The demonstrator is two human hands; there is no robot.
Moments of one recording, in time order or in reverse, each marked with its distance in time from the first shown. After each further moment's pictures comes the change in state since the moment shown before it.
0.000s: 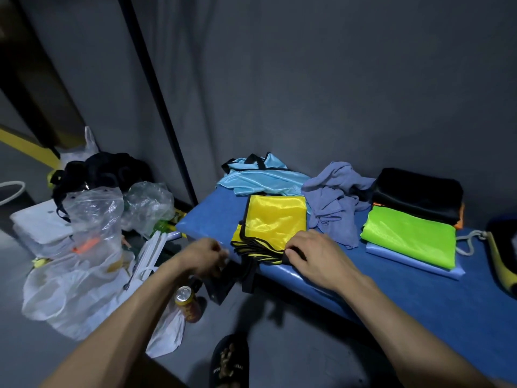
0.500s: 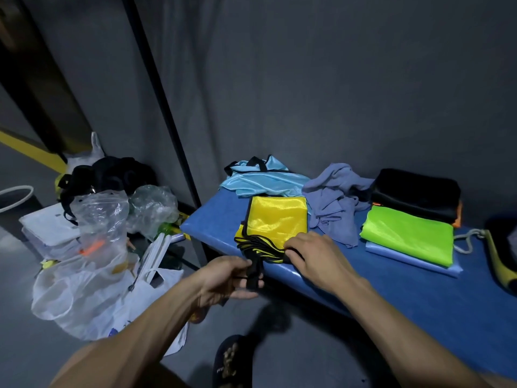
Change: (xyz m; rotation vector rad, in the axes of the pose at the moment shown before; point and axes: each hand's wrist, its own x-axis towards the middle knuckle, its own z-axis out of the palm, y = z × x) left_hand -0.021 -0.001 0.050 -0.874 -0.312 -0.138; right_hand -0.006 -0.004 0.006 -0.077 0.034 -0.008
